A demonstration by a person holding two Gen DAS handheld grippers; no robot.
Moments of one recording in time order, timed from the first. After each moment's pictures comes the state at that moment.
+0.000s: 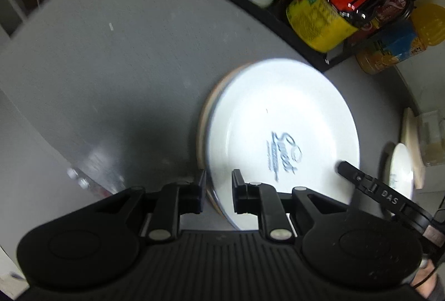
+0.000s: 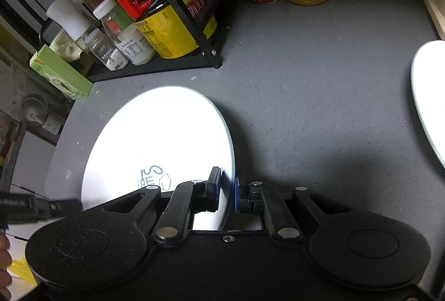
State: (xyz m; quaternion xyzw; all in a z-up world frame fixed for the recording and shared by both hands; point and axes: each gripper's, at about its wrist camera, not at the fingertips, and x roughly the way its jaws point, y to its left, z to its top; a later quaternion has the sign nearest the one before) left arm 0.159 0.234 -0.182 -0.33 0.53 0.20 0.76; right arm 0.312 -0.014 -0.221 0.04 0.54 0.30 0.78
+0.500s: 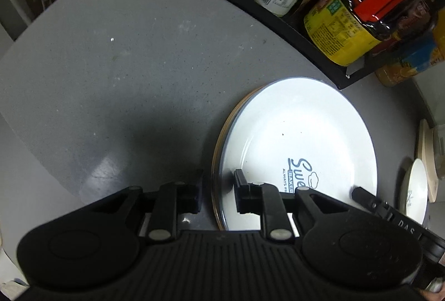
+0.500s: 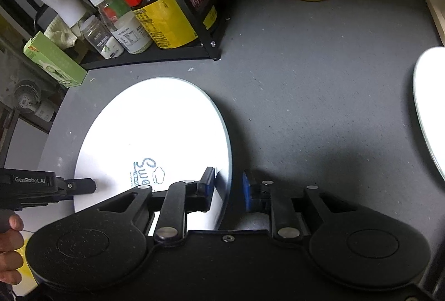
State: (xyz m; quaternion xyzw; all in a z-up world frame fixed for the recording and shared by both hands) left arm 0.179 0.250 -0.209 -0.33 0.53 0.22 0.75; right arm 0.314 -0.006 -0.224 0.01 0.56 0.29 0.78
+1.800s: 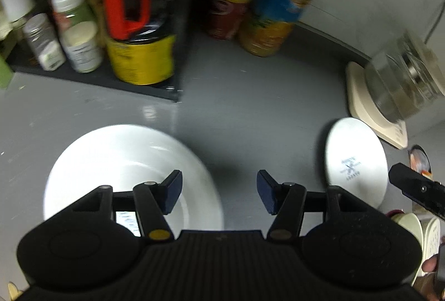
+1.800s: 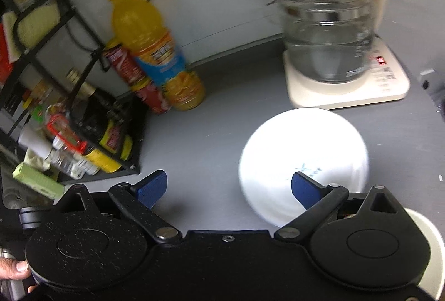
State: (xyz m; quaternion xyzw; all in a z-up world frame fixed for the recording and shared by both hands) left arm 0.319 0.094 -0.143 -0.18 0.54 0.09 0.82; right arm 0.350 -0.173 -0.133 0.13 0.47 0.15 0.86
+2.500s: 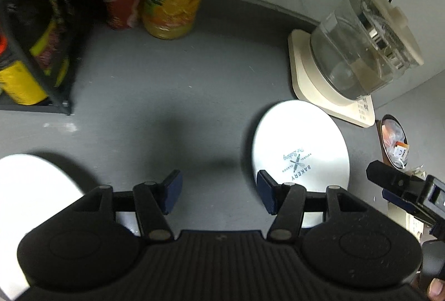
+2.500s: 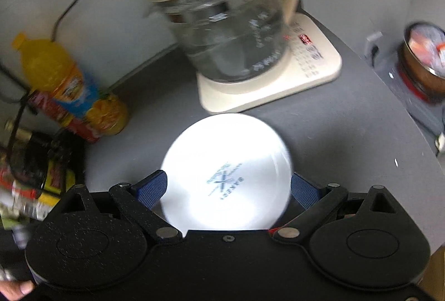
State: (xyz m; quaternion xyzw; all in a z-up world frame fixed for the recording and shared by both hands) left arm 0.392 0.013 -0.174 -0.17 0.57 -0.01 0.80; right arm 0.387 -0.246 -0.165 0.19 0.51 0.03 0.84
